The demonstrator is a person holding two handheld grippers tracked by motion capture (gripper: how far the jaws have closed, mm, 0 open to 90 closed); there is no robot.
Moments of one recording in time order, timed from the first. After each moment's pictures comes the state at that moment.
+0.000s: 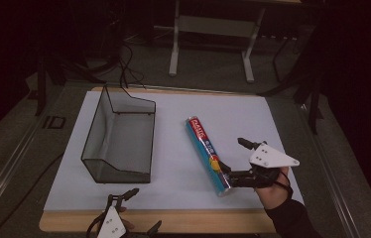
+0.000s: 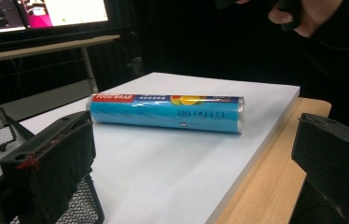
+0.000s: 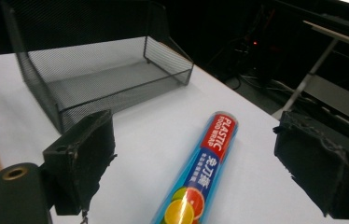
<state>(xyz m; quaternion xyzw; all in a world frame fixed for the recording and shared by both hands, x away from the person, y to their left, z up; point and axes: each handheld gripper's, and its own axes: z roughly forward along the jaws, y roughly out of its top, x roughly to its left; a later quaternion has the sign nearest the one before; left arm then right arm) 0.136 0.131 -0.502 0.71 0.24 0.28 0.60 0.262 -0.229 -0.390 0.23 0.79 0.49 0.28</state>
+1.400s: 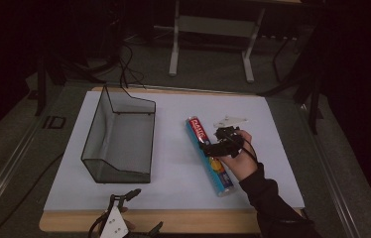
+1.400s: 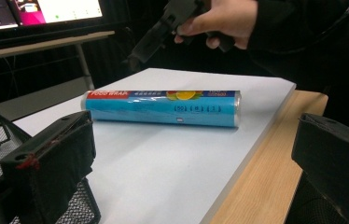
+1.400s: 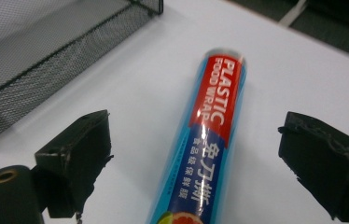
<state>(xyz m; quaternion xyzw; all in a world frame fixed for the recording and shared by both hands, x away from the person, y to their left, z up) 0.137 0.128 -0.504 0.72 0.23 0.28 0.59 0.366 -0.172 -0.432 0.38 0.83 0.36 0.19</state>
